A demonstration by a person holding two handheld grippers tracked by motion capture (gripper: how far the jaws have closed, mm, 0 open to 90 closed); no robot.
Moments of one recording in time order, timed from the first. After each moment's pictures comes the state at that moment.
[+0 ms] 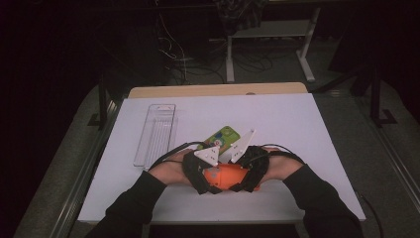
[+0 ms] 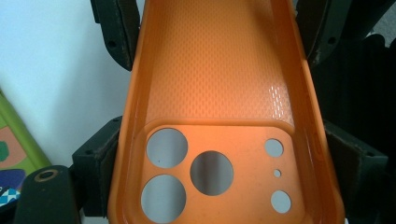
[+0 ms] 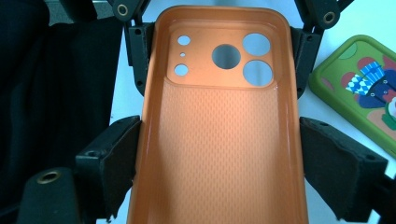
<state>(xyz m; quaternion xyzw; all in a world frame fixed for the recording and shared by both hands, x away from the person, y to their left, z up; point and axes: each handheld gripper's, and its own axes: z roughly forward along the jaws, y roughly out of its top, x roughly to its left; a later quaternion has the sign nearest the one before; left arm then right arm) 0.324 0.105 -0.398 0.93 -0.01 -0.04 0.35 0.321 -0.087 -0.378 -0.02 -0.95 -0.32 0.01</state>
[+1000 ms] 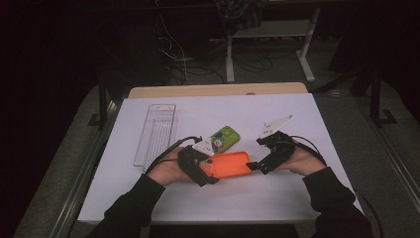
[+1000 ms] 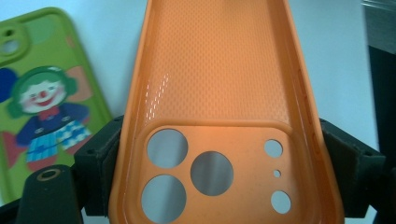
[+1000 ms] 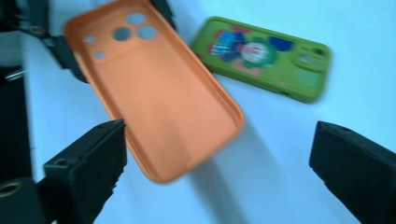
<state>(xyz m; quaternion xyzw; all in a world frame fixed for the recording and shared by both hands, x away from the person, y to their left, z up) 0.337 0.119 -0.401 0.94 0.12 0.01 0.33 0.337 -0.157 -0.371 -0.26 -0.89 -0.37 -0.05</state>
